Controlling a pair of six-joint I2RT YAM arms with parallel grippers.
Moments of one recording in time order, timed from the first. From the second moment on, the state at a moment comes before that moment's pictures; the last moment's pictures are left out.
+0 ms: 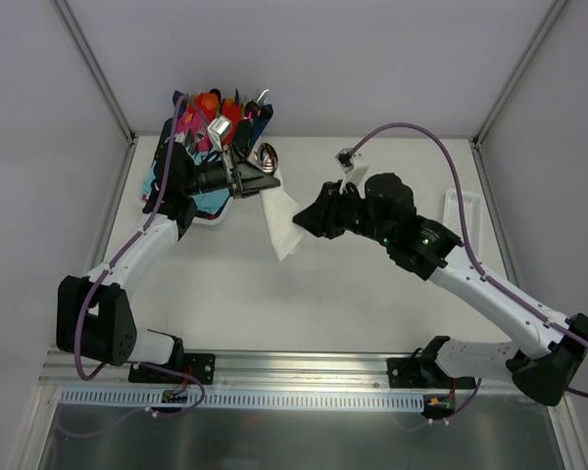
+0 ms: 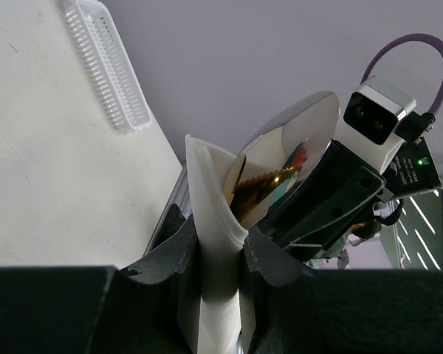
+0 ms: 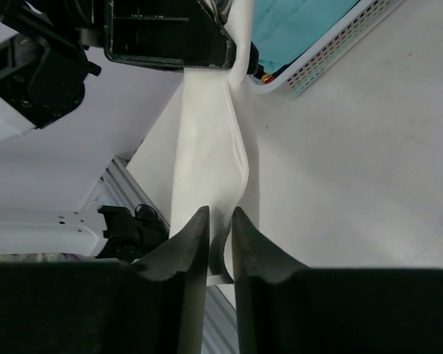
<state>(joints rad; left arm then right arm) -0.23 1.38 1.02 0.42 1.04 -1.21 0.84 1.18 1.20 -0.31 -0.14 0.56</state>
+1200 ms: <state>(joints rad) -0.25 1.45 0.93 0.84 1.13 -1.53 0.68 1.17 1.05 -0.20 -0.27 0.61</state>
